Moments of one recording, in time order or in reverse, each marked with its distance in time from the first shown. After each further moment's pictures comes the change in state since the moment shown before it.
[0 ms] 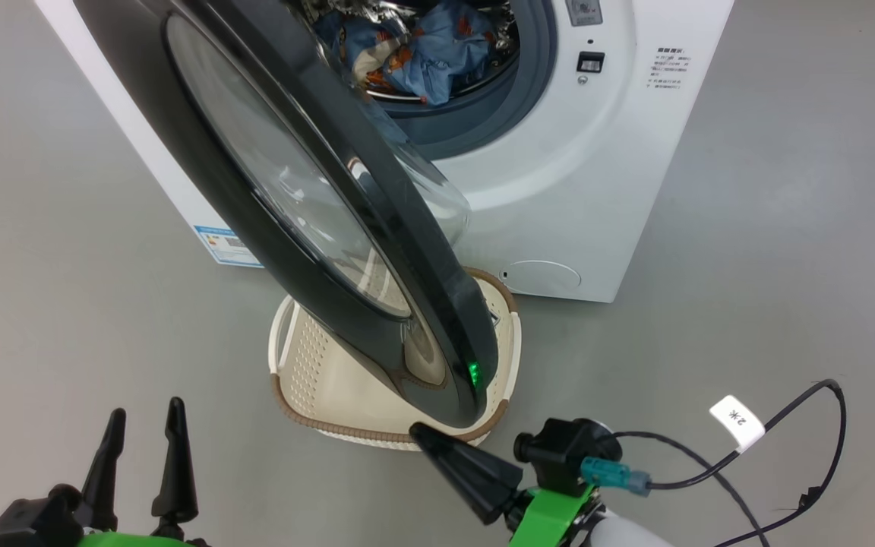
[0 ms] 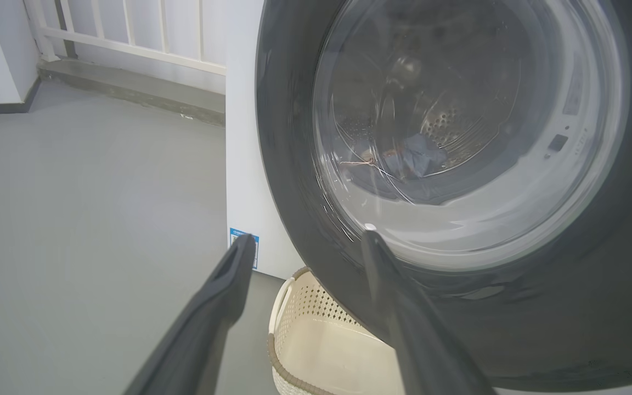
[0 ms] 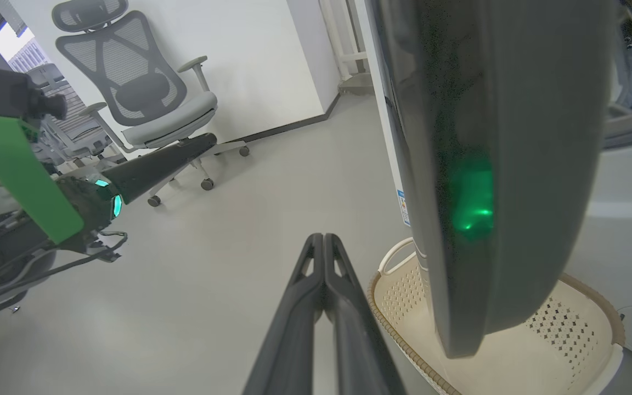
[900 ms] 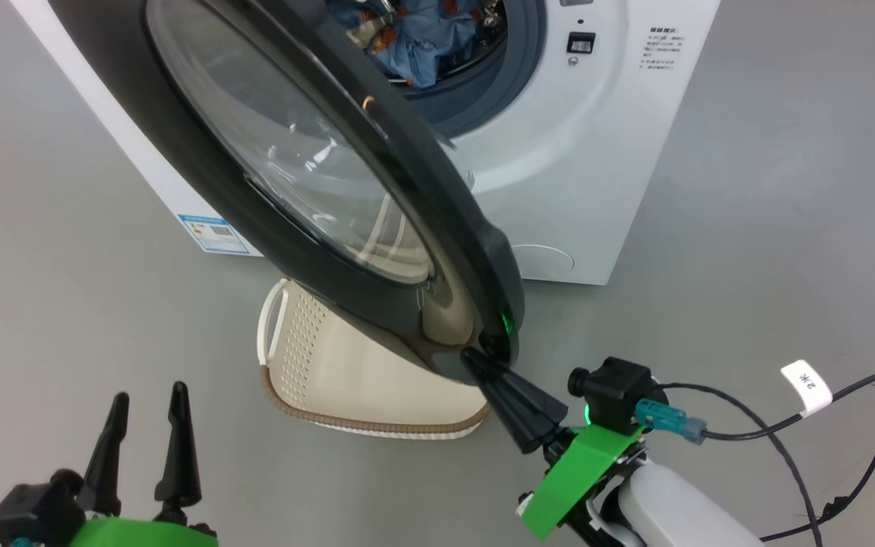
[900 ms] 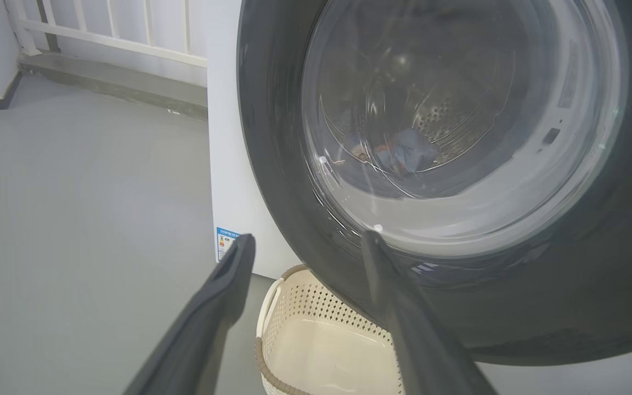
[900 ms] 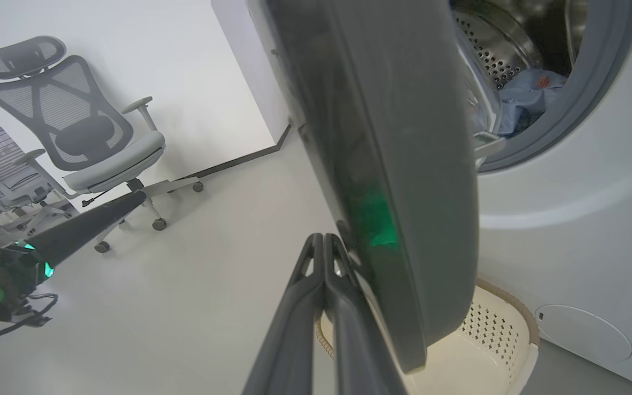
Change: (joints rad) left arm -0.026 0.000 -0.009 0.001 -0.008 0.000 0.000; right arm -0.023 0.012 -0.180 0.012 -0.019 0.001 0.000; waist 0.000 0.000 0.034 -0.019
